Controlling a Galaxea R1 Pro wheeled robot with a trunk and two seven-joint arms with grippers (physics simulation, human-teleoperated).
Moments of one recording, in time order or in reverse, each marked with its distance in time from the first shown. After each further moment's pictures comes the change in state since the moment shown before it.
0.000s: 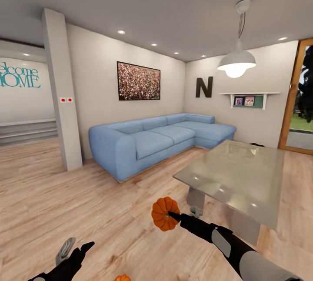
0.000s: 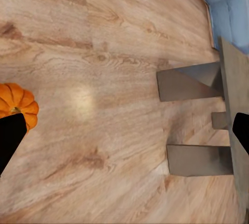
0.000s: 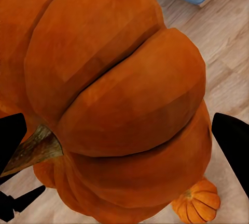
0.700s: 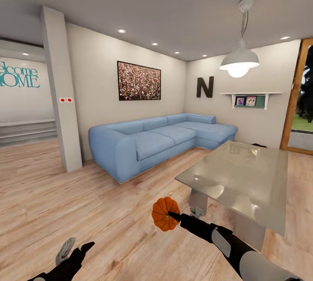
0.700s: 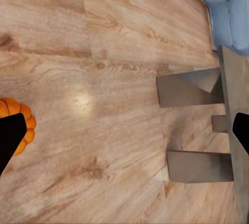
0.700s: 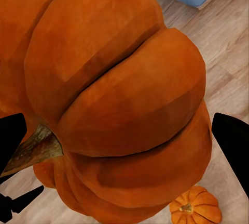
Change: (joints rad) left arm 0.000 0.000 0.000 0.000 -0.001 0.000 0.000; right arm 0.000 0.000 0.000 0.001 0.000 0.000 -0.007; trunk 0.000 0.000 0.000
